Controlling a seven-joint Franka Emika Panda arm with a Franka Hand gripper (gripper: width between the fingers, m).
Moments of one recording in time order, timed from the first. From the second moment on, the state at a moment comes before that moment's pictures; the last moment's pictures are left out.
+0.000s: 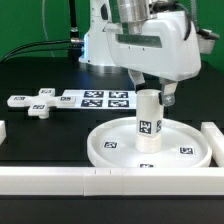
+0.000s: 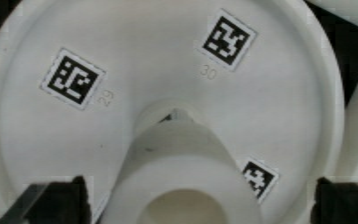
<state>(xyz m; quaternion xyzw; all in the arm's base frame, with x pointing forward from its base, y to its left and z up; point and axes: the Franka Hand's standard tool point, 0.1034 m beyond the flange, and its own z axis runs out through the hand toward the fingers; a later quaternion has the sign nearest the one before) 0.566 0.044 0.091 -0.84 0.54 0.01 0.10</state>
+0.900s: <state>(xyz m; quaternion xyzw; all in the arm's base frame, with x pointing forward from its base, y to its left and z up) 0.570 0.048 0.090 -0.99 0.11 -0.05 0.07</state>
